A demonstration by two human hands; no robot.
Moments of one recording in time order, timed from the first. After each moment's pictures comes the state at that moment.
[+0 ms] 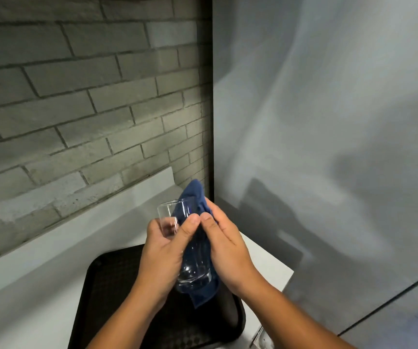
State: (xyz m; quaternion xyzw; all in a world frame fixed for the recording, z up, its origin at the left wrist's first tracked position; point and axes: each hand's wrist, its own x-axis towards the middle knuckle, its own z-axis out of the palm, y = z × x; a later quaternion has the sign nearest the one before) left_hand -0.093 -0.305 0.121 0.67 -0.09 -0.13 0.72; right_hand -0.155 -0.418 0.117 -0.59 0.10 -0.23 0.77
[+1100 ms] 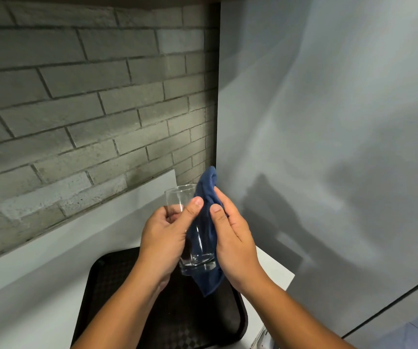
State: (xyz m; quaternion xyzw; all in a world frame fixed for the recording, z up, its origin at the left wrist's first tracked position) left_hand -0.076 -0.307 0.150 0.67 -0.10 -0.14 0.73; right_hand -0.150 -0.416 0.126 -0.62 0.13 -0.29 0.72
